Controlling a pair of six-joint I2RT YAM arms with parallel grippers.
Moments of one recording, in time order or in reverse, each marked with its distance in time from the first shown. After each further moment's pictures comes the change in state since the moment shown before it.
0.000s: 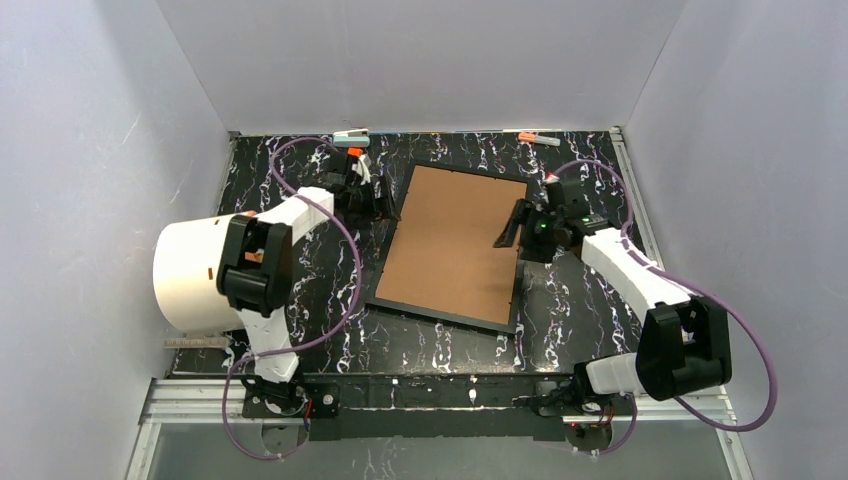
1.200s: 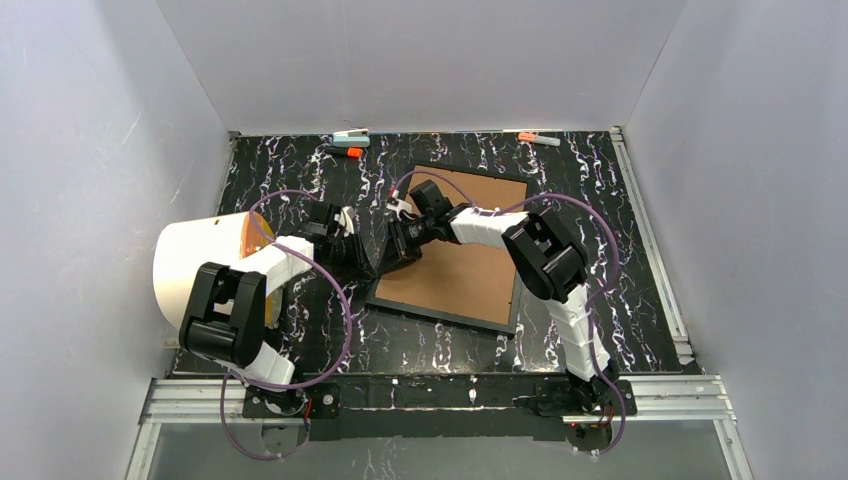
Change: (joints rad) left arm 0.015 -0.383 -0.518 -0.008 0.053 -0.043; right arm 0.488 0.868 0.566 0.452 -0.628 0.038
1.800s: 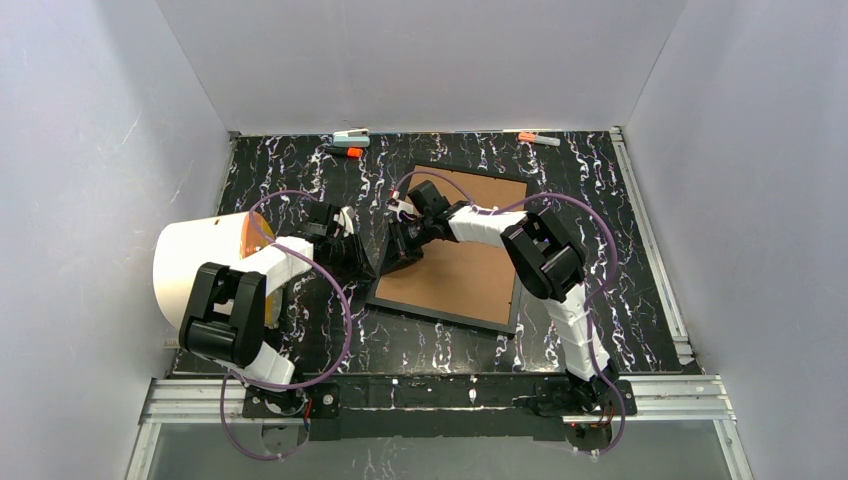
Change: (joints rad) left arm 0.004 0.000 -0.006 0.011 0.005 0.000; right arm 0.000 0.026 0.037 -0.084 0.071 -0.026
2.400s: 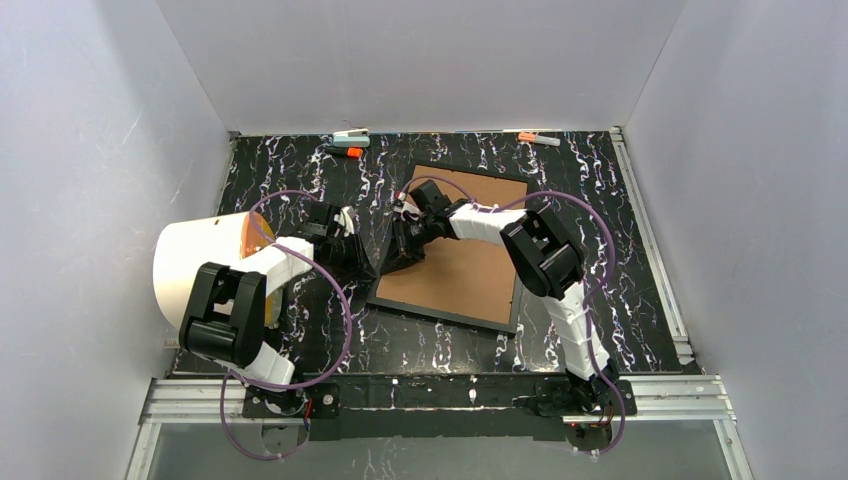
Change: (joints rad) left arm 0.000 0.000 -0.001 0.003 0.000 0.000; right arm -0.018 0.025 0.027 -0.053 -0.008 0.123
